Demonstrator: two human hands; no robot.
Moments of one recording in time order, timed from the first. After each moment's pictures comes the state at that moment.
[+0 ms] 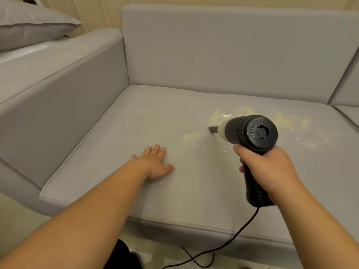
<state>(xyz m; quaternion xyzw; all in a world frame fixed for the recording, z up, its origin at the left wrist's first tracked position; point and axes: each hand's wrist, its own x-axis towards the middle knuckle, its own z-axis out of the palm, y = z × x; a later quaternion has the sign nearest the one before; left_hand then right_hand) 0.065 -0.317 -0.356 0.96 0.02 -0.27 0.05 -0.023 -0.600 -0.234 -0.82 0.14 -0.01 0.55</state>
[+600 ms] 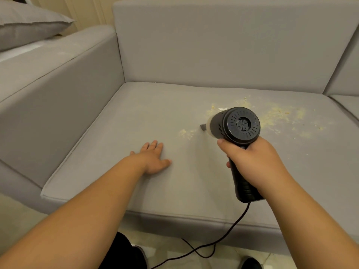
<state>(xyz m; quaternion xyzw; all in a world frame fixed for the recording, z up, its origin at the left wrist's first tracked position) 0.066 -0.314 -0.359 0.96 0.02 -0.26 0.05 -0.036 -0.586 -0.229 -0.83 0.09 0.02 0.55</state>
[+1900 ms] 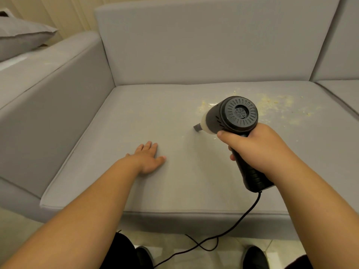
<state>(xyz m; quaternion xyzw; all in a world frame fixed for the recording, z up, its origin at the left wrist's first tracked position) 0.068 -0.315 -0.361 0.96 0.01 -0.26 0.05 -0.044 -0.609 -0.207 -0.86 0.07 0.02 0.50</state>
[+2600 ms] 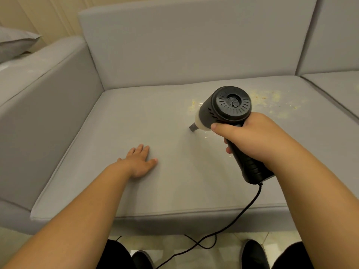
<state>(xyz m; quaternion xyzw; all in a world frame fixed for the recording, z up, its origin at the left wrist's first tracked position) 0.071 -0.310 -0.368 0.97 0.01 -0.26 0.05 -0.046 -0.622 -0.188 -0.86 0.09 0.04 0.51</state>
